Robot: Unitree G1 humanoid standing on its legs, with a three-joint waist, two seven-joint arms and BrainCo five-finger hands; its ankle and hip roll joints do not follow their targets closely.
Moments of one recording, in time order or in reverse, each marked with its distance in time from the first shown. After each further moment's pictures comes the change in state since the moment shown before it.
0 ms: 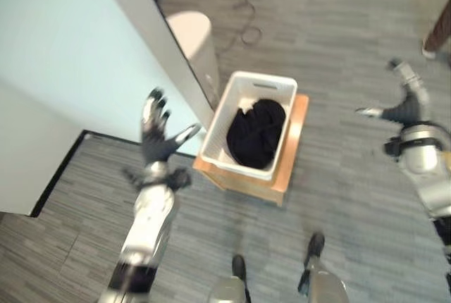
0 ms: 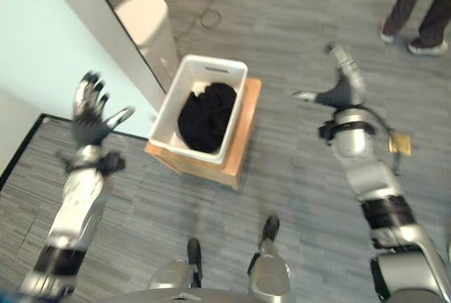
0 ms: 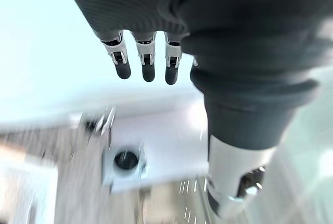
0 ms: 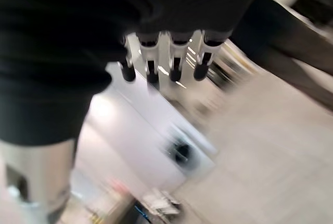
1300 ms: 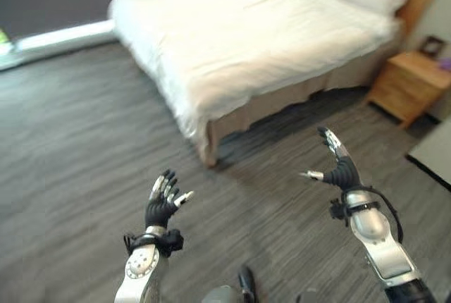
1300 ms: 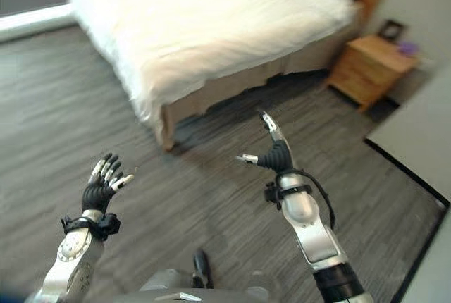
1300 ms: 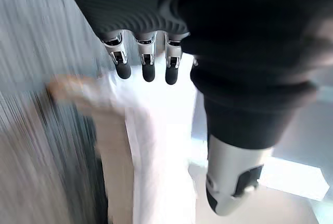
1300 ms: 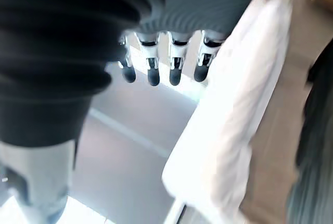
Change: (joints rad) left arm 0.168 -0.002 -0.070 0.201 -0.147 0.086 -0.183; right arm 0.287 0.386 0.227 0.036 -0.009 -0.127 0.163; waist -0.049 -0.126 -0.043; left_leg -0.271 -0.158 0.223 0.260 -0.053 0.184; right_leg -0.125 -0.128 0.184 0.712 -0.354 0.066
